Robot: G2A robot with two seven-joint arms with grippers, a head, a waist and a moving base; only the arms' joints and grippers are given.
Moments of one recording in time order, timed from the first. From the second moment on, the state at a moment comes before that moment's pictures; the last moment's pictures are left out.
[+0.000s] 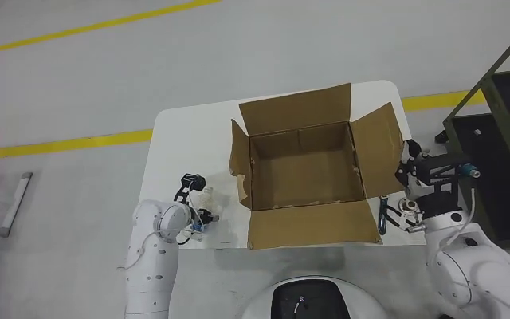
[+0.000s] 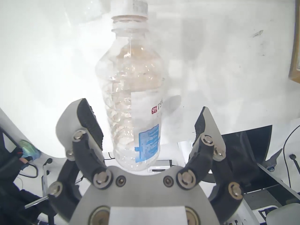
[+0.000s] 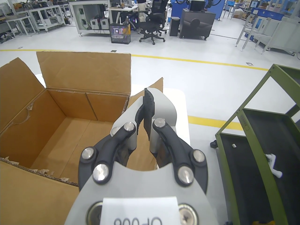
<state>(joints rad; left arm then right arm) 1.01 -1.31 -1.50 -1.40 1.30 -0.35 -1.29 -1.62 -1.16 1.53 -2.22 -1.31 0.17 0.19</state>
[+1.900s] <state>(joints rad) 1.13 -1.25 -1.71 -1.98 0.84 -0.19 -1.46 -1.51 -1.19 1.76 -1.97 -0.41 -0.03 0.53</state>
